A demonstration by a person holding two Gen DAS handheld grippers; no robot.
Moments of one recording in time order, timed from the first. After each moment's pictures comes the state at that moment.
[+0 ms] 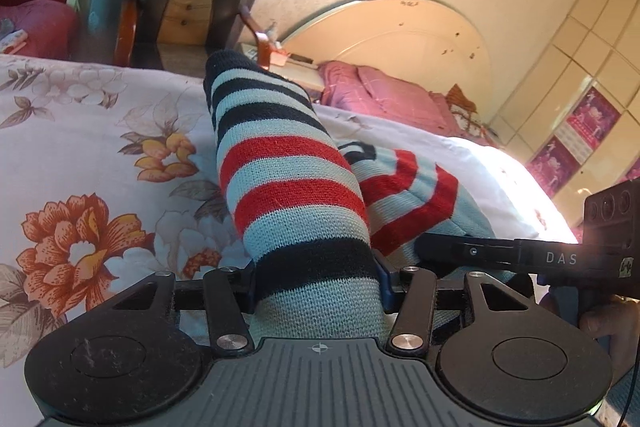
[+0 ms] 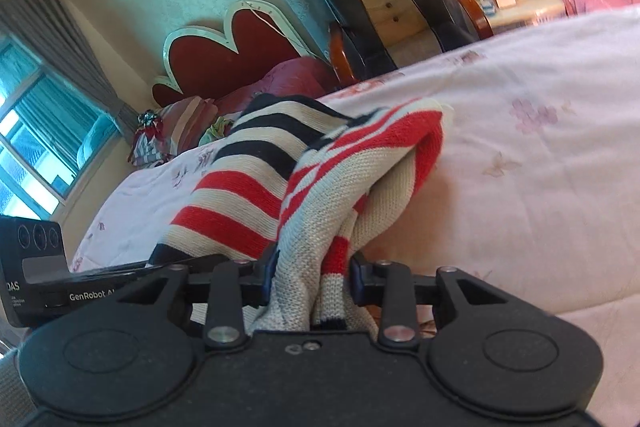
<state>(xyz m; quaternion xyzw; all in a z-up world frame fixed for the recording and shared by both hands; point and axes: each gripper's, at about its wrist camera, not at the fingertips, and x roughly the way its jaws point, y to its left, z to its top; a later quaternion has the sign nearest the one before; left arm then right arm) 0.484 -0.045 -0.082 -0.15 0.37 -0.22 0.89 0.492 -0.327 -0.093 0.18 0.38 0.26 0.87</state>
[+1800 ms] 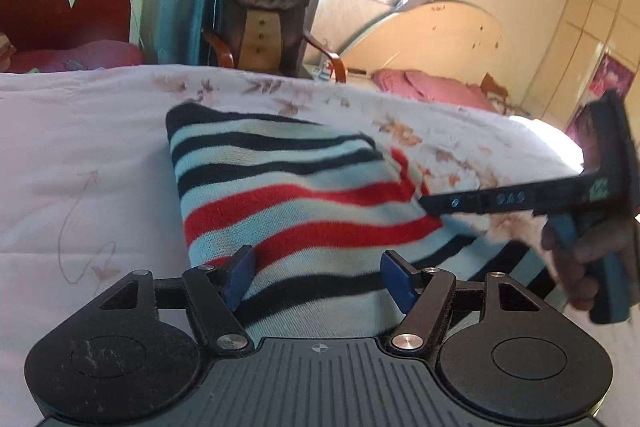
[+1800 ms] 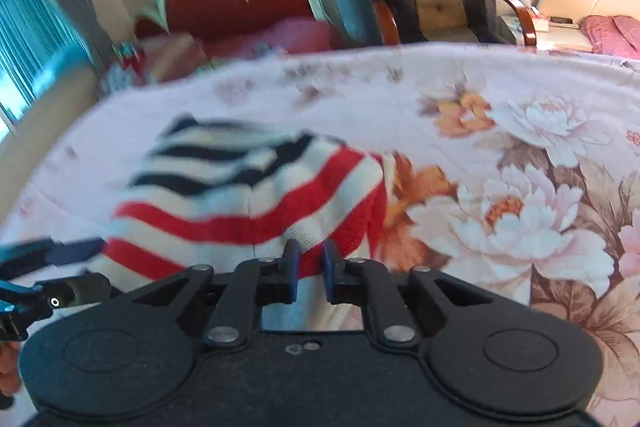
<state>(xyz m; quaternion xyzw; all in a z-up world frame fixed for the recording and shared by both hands) 0.398 0.231 -0.120 -0.06 0.35 -0.18 0.92 0.463 -0.042 -0.115 0.05 0.41 0.19 0.89</state>
